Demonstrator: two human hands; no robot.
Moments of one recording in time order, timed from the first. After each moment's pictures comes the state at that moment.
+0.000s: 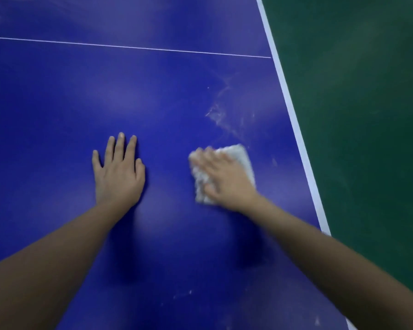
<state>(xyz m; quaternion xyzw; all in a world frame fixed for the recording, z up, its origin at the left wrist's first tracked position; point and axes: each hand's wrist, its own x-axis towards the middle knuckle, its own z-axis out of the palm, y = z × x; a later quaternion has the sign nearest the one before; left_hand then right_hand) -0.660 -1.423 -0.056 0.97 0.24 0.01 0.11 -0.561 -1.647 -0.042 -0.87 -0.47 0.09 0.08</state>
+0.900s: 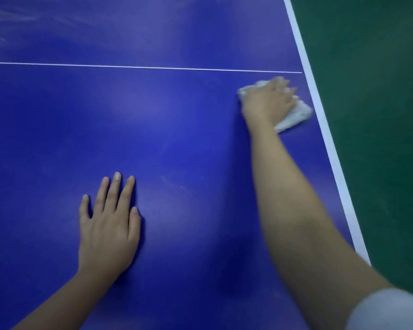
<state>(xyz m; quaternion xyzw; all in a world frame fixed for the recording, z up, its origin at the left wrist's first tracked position) -0.656 -1.426 -0.054 0.96 0.26 -0.01 0.07 -0.317 -1.555 -0.054 -0.99 0.09 -0.03 0.11</state>
